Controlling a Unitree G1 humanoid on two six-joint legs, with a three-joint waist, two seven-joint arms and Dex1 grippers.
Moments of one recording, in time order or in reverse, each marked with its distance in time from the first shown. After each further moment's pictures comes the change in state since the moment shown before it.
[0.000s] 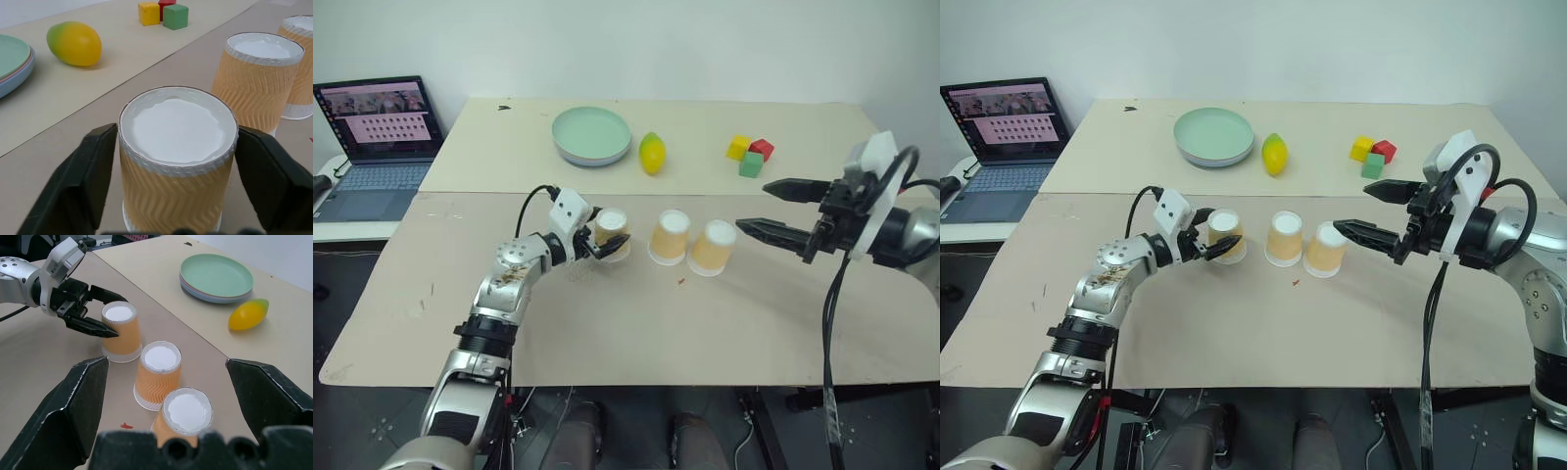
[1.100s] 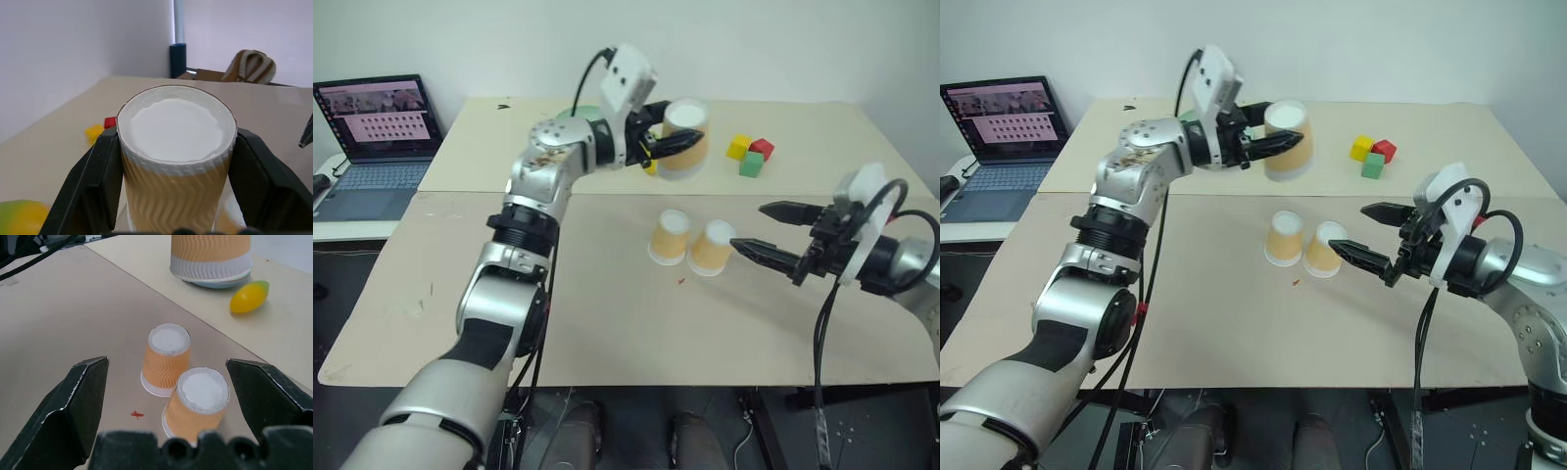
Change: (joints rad) left arm -0.652 -0.167 0.013 0.462 -0.037 0.018 -0.229; right arm 0.204 0.064 -0.072 -0.183 0.041 0.028 -0.157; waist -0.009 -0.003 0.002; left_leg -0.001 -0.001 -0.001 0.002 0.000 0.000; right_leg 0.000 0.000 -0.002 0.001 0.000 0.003
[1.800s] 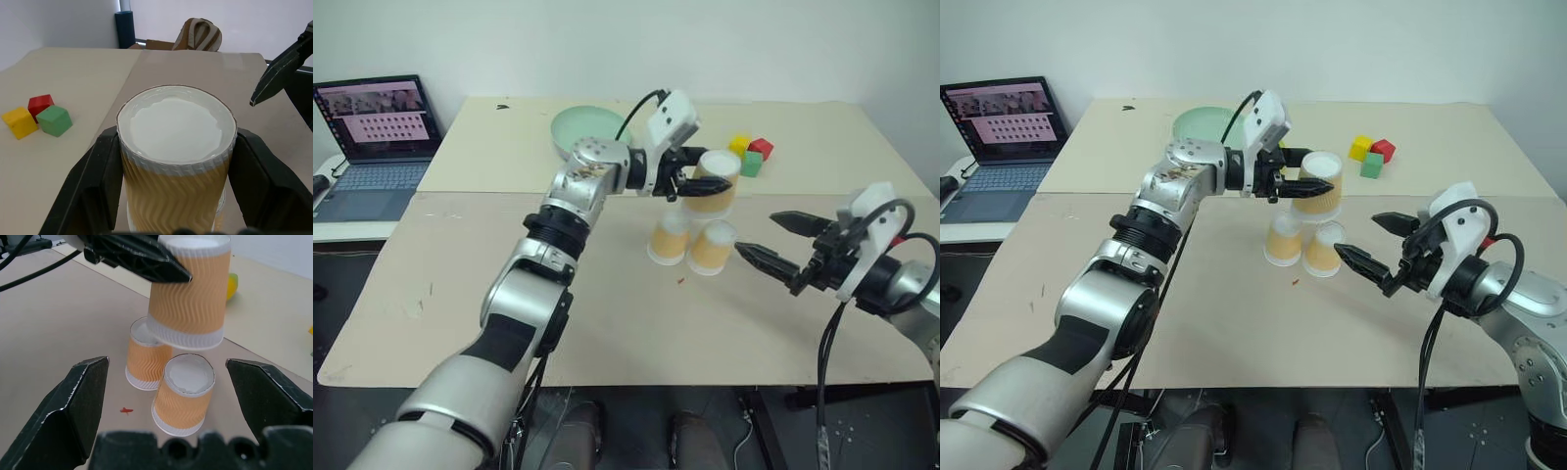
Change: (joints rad) left arm 0.014 -0.076 -0.068 0.072 0.074 -0.010 -0.131; right arm 0.081 0.027 -0.050 -0.090 0.045 0.010 -0.147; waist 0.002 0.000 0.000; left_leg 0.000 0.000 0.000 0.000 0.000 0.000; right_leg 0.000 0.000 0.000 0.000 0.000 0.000
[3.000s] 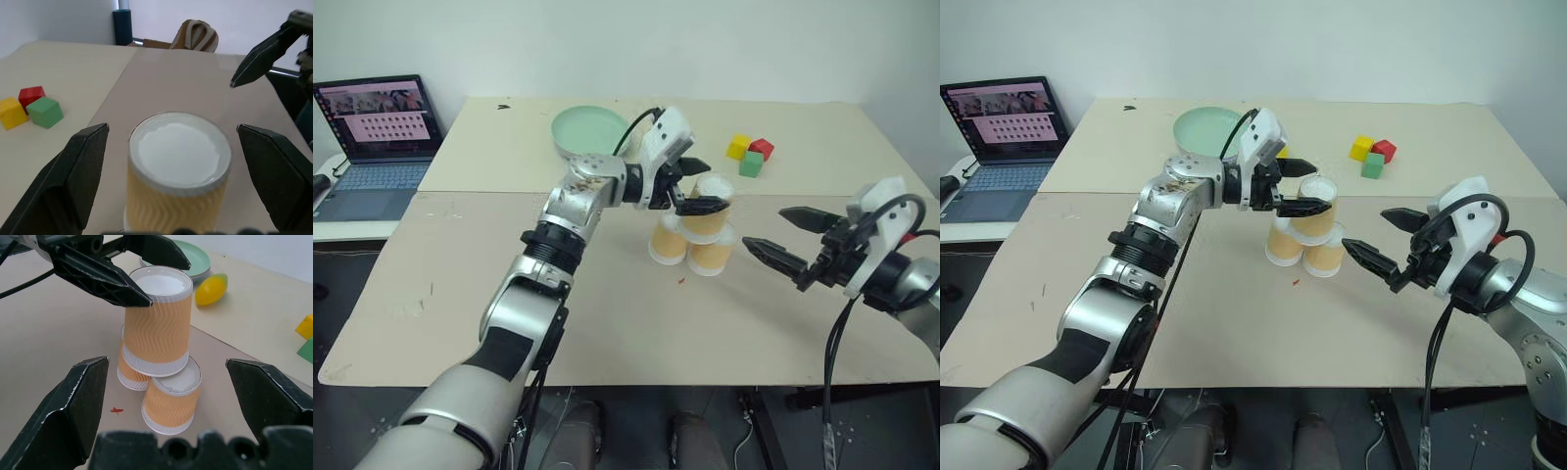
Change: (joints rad) left arm 0.064 0.012 0.005 -0.229 -0.049 0.137 -0.002; right arm -0.007 -0.017 -0.016 0.033 -0.009 0.000 0.011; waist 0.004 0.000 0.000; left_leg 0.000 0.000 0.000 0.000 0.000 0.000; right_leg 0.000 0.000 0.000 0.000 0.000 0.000
